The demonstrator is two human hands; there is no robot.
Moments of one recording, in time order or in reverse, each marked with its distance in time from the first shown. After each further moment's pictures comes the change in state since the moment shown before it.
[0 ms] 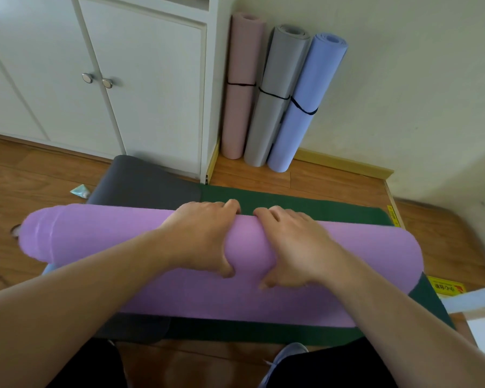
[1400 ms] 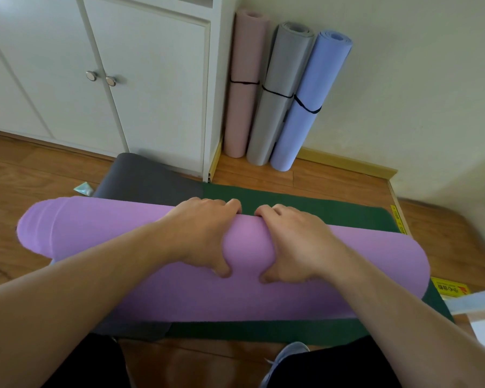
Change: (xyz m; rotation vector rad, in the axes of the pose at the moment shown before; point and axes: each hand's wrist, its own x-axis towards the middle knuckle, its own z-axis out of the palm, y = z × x) left_hand -0.002 -0.004 -0.009 -0.011 -0.078 0.021; right_hand 0.004 0.000 -0.003 0.036 0.004 -0.021
